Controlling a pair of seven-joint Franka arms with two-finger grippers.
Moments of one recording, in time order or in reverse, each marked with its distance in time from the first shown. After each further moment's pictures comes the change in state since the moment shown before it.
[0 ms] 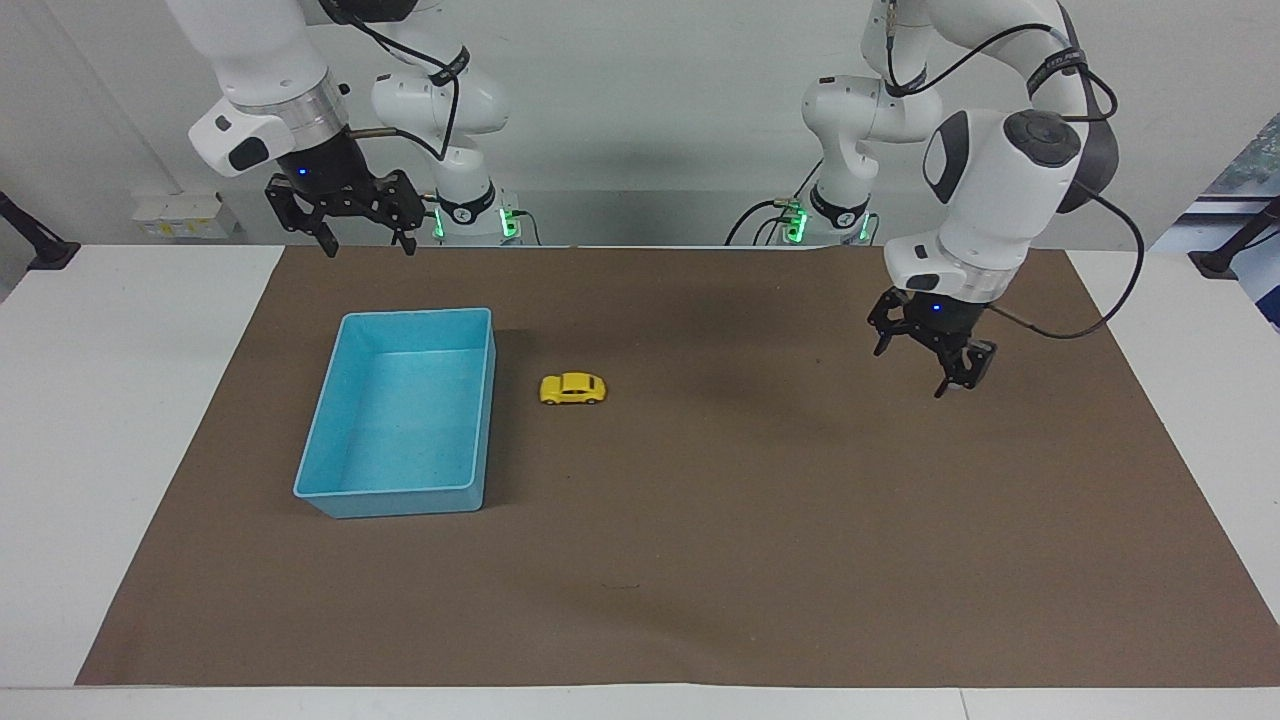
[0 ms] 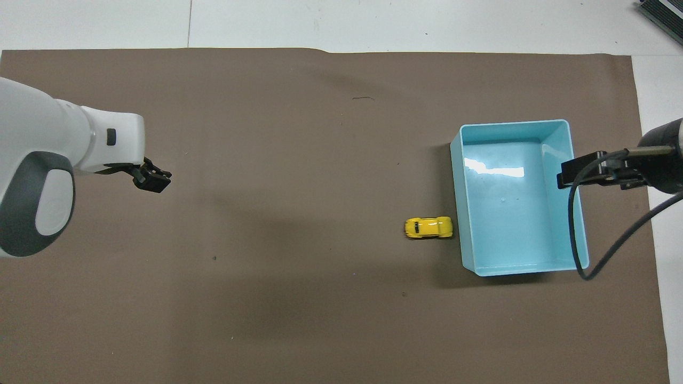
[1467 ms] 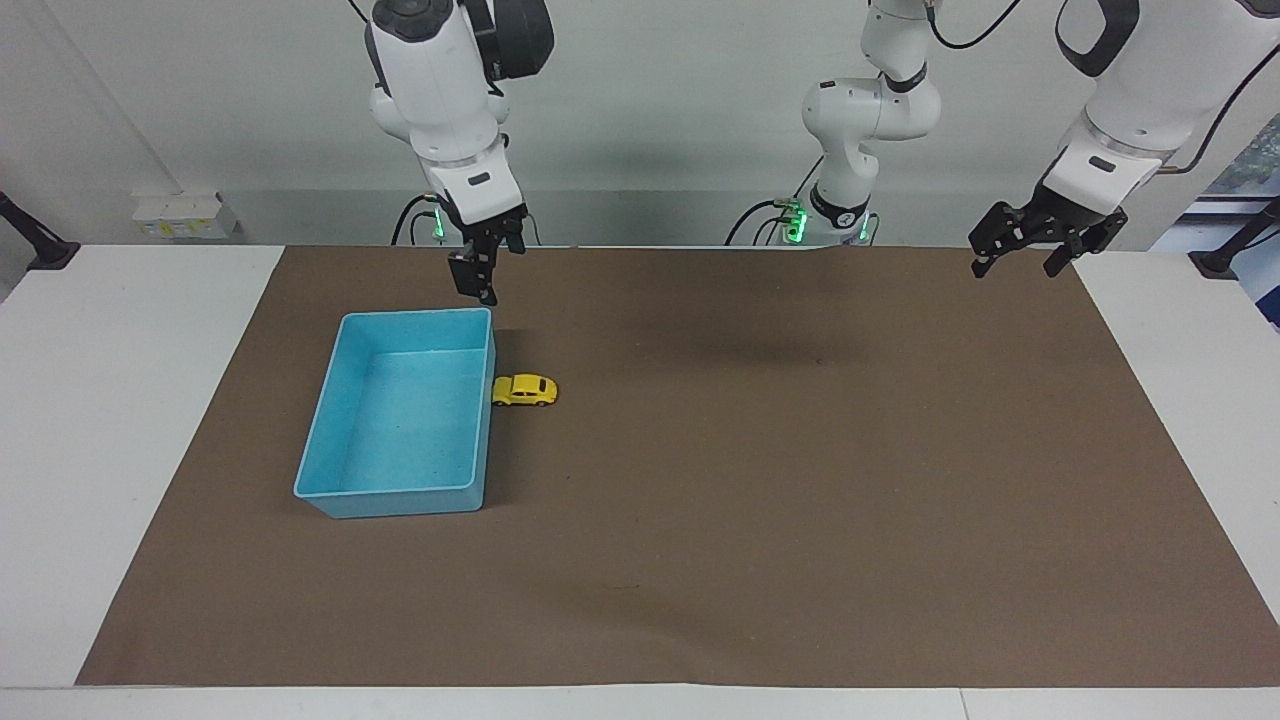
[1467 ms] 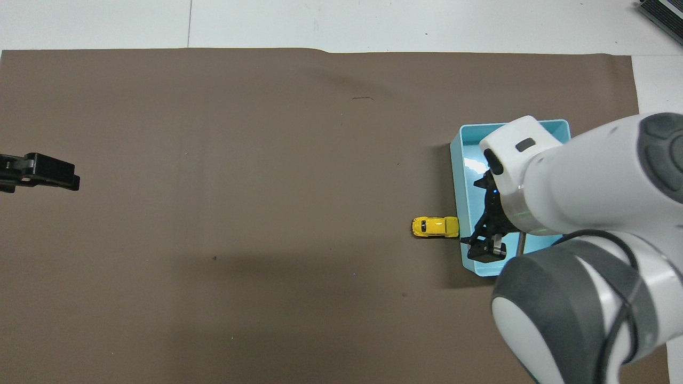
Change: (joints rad) left arm 0.110 -0.073 0.013 0.248 0.003 -0.477 -0.594; right arm 0.245 -0.058 0.025 -0.354 0.018 0.331 -1.105
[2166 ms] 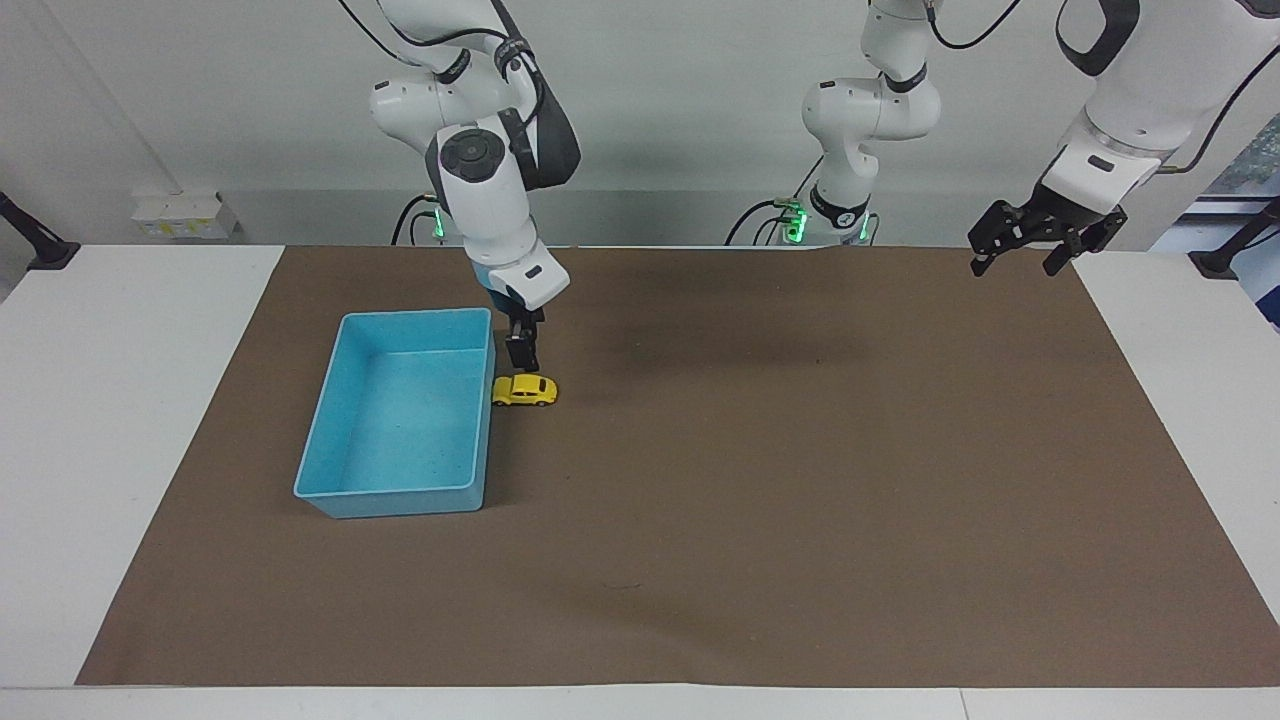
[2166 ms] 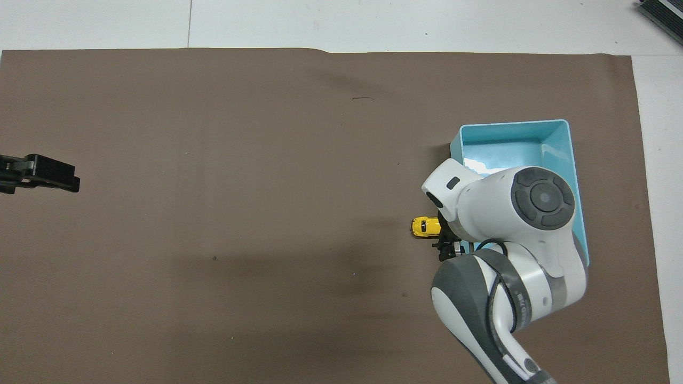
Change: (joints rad) left arm 0.000 0.001 0.000 0.000 0.000 -0.008 0.001; right arm 0.027 0.057 -0.008 -0.295 -0.002 0.379 -0.231
